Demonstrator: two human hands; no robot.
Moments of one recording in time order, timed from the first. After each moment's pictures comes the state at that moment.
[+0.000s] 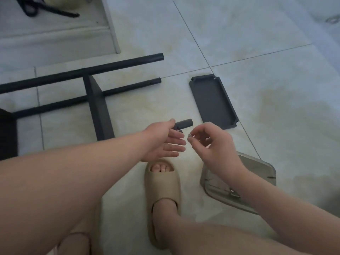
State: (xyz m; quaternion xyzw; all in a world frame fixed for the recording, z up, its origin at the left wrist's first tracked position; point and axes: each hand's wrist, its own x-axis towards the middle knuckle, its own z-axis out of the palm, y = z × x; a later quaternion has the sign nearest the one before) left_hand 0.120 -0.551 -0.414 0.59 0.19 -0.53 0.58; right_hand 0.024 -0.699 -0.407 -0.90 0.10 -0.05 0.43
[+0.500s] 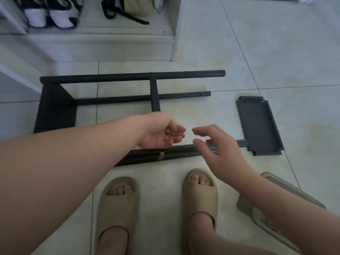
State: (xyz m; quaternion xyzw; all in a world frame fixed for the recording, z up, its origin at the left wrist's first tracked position) left_hand 0.187 -0.391 -0.410 0.58 0.21 -0.51 0.60; right_hand 0.086 -0.575 -0.395 -0.91 -0.03 0.04 0.40
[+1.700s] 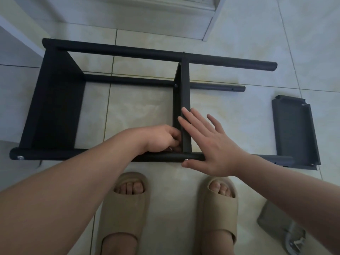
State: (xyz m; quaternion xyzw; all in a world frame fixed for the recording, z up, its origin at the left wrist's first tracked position) left_hand 0.180 -0.323 -0.511 0.73 0.00 -0.47 0.49; right_hand 0.157 -0.527 -0.482 -0.91 -0.34 0.20 0.10
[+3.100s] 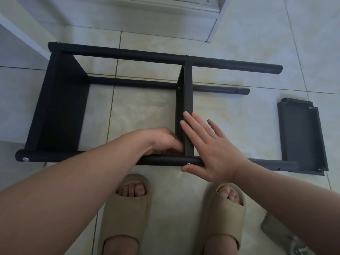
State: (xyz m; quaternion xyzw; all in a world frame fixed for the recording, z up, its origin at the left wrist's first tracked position) left_hand 0.187 -0.329 -0.519 0.70 0.09 -0.52 0.49; right_hand 0.156 -0.527 -0.491 -0.92 -0.36 0.16 0.07
